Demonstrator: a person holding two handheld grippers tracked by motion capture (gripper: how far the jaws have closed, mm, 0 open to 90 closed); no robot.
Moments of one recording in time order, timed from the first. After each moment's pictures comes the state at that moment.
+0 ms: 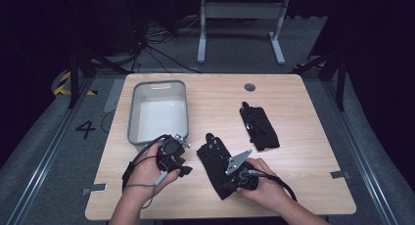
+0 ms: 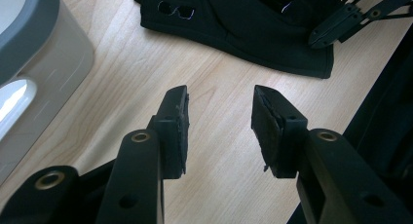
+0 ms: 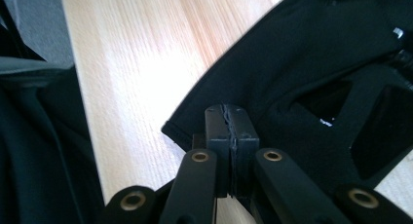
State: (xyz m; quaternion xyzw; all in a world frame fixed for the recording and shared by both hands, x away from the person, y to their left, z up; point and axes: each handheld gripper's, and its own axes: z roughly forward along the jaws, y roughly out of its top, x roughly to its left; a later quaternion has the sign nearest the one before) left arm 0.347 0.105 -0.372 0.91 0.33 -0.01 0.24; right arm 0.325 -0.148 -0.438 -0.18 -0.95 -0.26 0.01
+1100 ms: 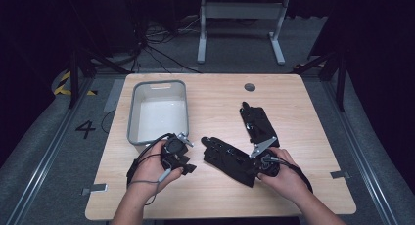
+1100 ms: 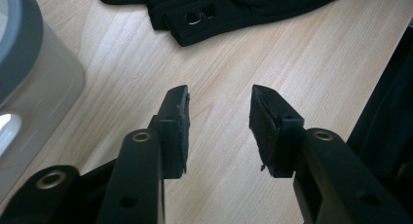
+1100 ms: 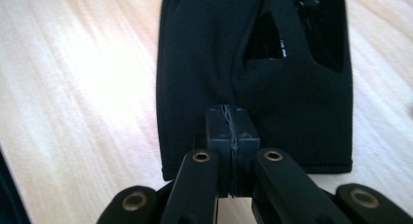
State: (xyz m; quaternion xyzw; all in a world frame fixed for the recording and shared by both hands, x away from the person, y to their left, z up) left arm 0.355 0.098 -0.379 0.92 0.31 -0.01 0.26; right arm 0.355 -0.216 -0.436 -0.29 -0.93 -0.23 -0.02
